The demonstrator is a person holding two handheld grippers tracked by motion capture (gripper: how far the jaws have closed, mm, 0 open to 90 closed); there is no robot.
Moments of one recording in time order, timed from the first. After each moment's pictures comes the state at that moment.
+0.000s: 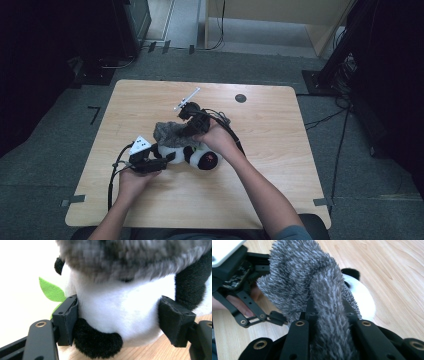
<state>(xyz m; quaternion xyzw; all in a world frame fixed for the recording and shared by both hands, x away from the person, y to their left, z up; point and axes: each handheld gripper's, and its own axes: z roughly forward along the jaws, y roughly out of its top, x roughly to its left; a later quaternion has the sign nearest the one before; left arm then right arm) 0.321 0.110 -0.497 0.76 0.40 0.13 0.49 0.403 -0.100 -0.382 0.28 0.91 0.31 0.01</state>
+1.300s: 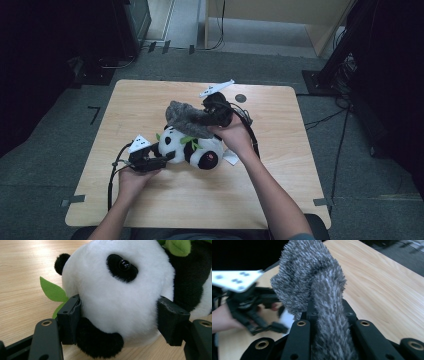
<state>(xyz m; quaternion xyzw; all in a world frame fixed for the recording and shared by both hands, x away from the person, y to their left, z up) 0.322 0.110 -0.494 0.75 0.41 0.12 0.50 0.384 -0.155 -0.344 0.31 0.85 0.42 0.06</state>
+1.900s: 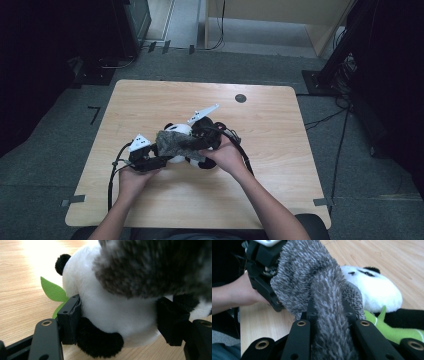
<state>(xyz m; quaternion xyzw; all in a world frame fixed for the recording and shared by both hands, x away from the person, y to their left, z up) 0.322 0.108 -0.492 0.76 0.42 0.12 0.49 0.358 -0.131 -0.399 0.27 0.87 0.41 -0.02</state>
